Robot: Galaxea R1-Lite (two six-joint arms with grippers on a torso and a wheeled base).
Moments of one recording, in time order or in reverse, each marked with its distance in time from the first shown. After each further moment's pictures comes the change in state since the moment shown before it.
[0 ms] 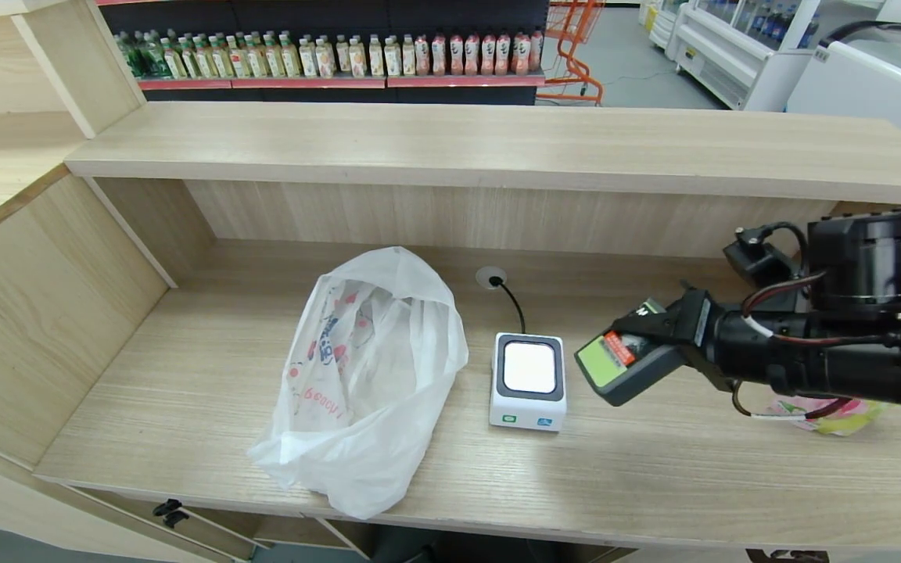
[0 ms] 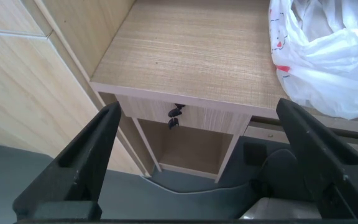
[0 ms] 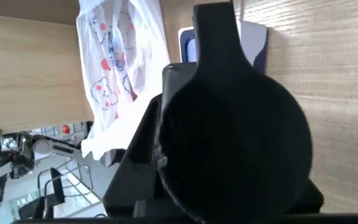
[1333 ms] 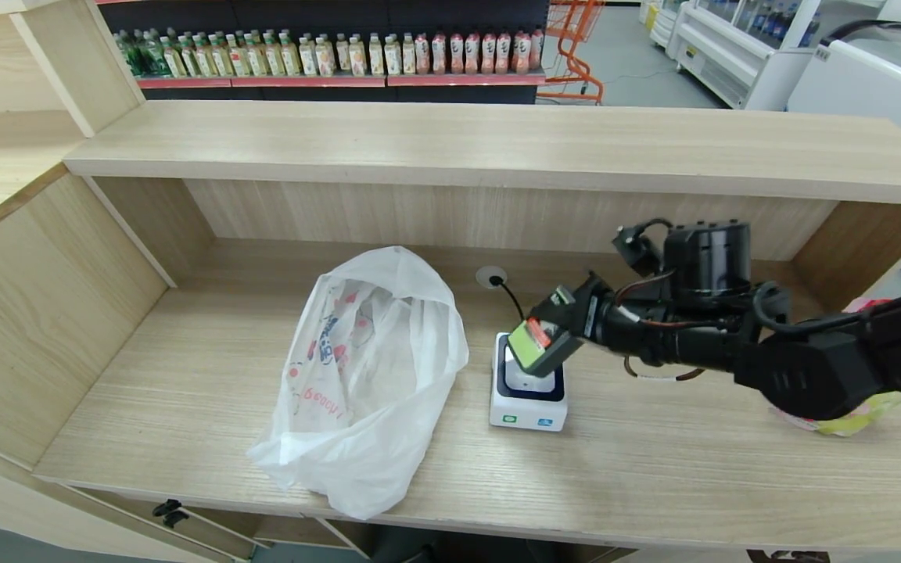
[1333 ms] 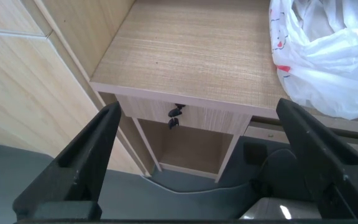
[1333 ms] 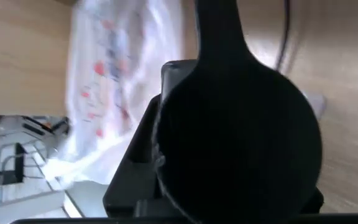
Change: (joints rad) left arm 0.000 0.000 0.000 0.000 0.000 0.000; right arm 0.103 0.269 -0.188 -0.194 -0.010 -0.155
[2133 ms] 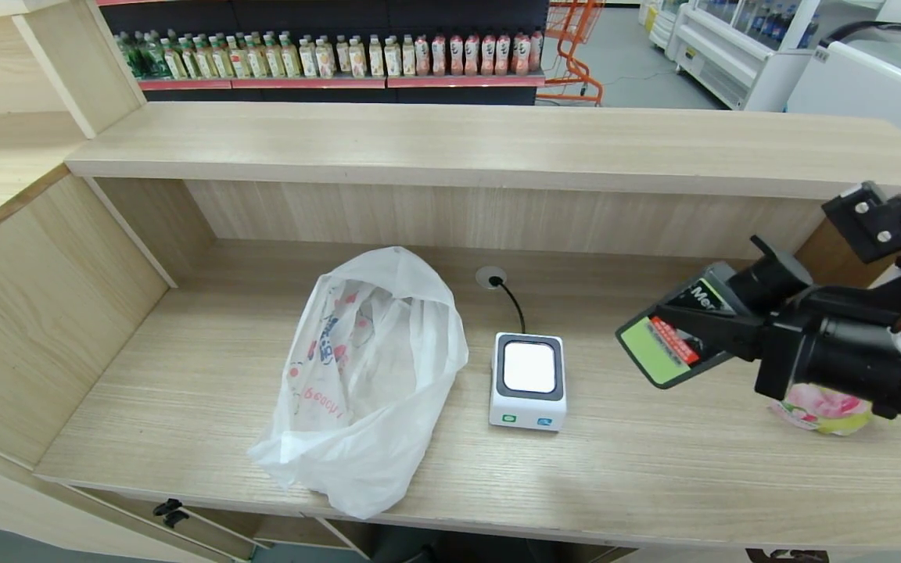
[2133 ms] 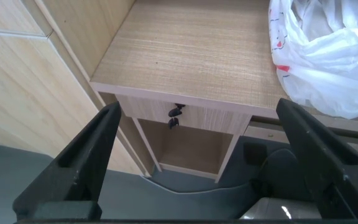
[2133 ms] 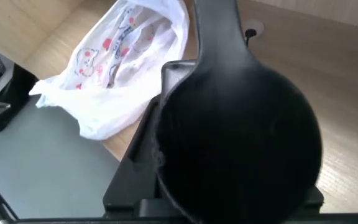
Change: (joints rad) left arm 0.000 0.000 0.000 0.000 0.000 0.001; right arm -0.062 -0.534 0.362 0.019 0.008 -0.524
